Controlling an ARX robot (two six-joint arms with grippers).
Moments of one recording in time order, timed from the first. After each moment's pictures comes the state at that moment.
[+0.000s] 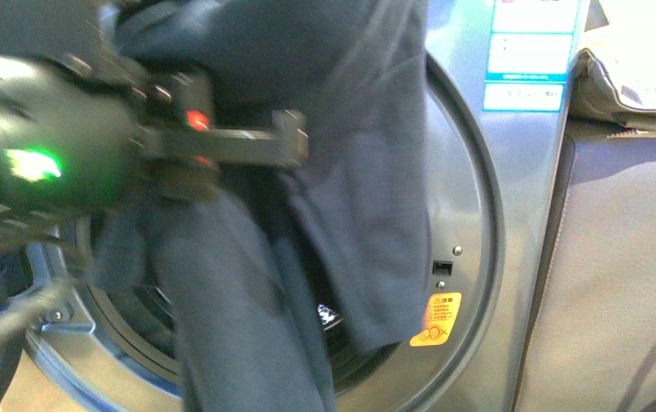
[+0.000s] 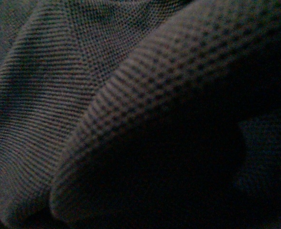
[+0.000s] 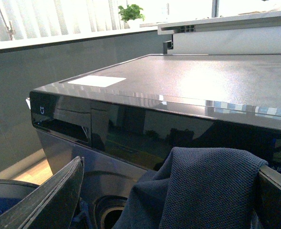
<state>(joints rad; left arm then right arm) -0.48 1.35 0.63 0.87 -0.21 0.07 0.64 1.48 1.78 -0.17 0.10 0.05</state>
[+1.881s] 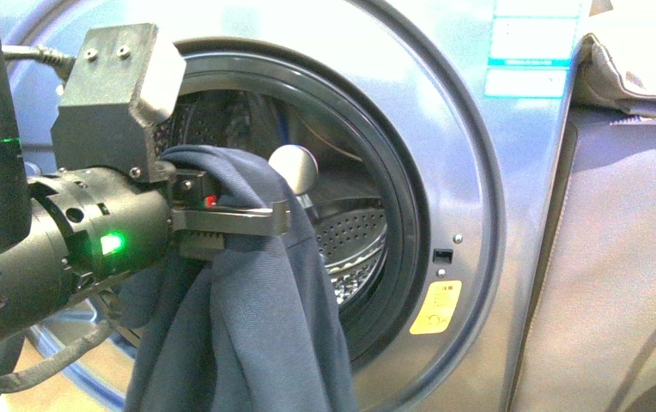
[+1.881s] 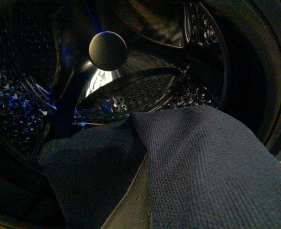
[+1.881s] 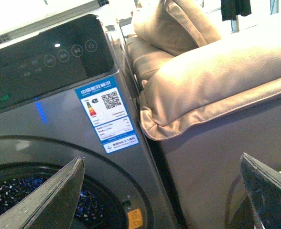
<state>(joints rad) -0.38 1.54 0.66 0.93 -0.17 0.03 0.74 0.67 0.81 -0.01 0.87 0.18</state>
